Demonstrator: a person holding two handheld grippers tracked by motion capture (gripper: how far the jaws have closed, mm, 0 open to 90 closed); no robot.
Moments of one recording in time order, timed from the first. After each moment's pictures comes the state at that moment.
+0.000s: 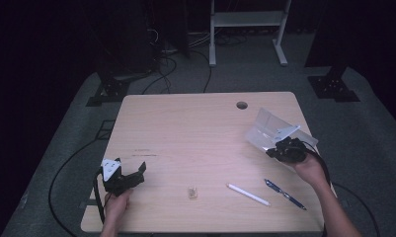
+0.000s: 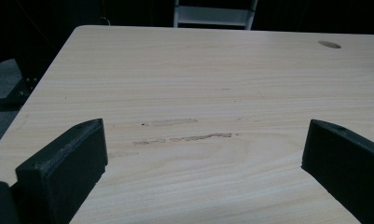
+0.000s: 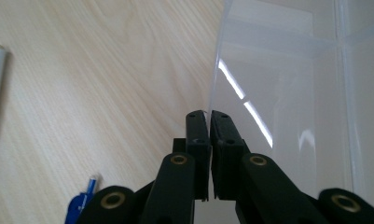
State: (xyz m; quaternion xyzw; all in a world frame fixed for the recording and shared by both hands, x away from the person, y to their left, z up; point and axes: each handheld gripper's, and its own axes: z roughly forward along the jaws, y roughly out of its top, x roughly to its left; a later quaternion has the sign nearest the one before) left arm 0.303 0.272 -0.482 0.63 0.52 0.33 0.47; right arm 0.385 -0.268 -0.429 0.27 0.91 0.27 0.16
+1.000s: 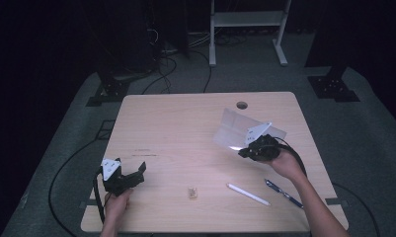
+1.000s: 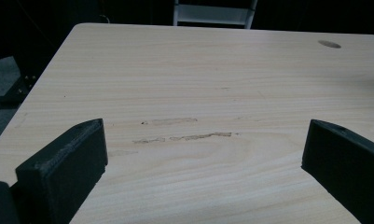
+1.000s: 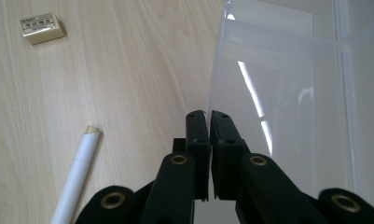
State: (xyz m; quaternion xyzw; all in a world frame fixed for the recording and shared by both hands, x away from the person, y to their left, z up) left arm 0.303 0.273 -0.481 0.63 0.52 0.33 0.47; right arm 0.387 -0.189 -0.409 0.15 0.93 0.31 0.12
